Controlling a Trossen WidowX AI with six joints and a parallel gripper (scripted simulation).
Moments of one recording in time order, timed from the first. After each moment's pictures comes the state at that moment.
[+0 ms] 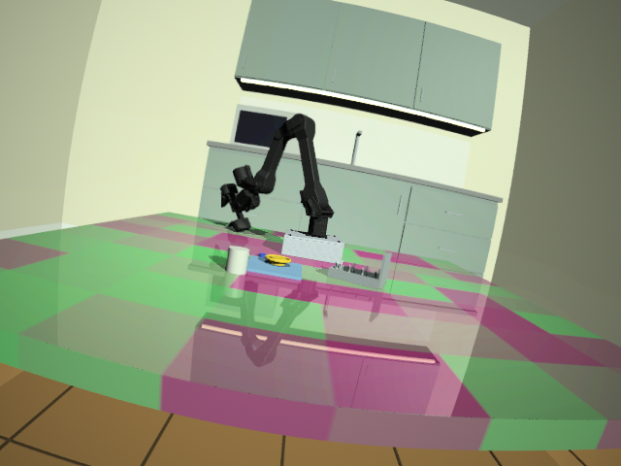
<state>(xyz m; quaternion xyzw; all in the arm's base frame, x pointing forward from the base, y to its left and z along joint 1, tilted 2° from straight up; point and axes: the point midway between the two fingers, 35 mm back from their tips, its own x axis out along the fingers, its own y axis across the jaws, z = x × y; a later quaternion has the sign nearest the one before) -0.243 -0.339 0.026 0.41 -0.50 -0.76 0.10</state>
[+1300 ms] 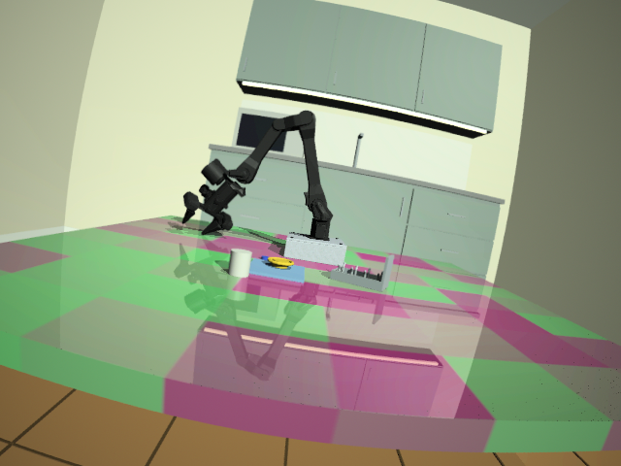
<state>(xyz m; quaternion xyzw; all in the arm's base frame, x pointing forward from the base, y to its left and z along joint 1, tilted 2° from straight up) -0.005 -0.395 0.011 0.48 0.00 -0.77 0.43</state>
